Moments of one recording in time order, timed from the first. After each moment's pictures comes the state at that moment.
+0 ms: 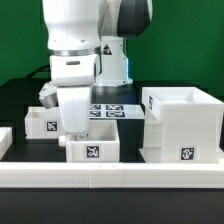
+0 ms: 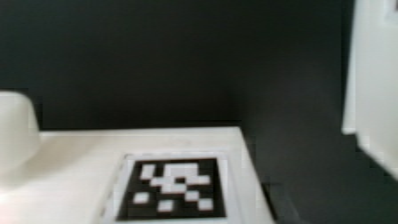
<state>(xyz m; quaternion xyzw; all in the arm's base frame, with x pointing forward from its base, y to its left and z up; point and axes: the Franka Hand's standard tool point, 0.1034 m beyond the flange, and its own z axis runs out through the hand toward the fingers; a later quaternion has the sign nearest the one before) 0.527 -0.065 0.018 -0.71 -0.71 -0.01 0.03</state>
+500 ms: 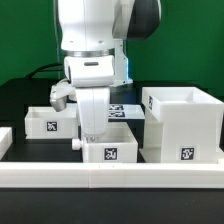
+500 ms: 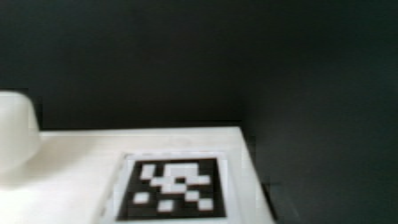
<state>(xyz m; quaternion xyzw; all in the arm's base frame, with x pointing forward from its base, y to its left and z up) 0.534 -0.054 0.016 -0.68 -0.73 -0.01 0.02</state>
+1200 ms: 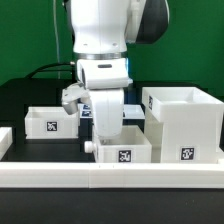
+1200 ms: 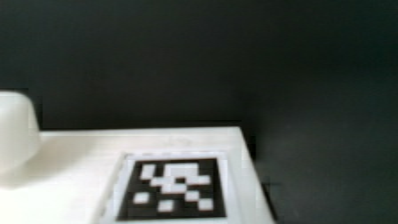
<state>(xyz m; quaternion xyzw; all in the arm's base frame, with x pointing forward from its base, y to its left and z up) 0.541 -0.026 0.011 -0.68 -0.74 -0.02 0.01</state>
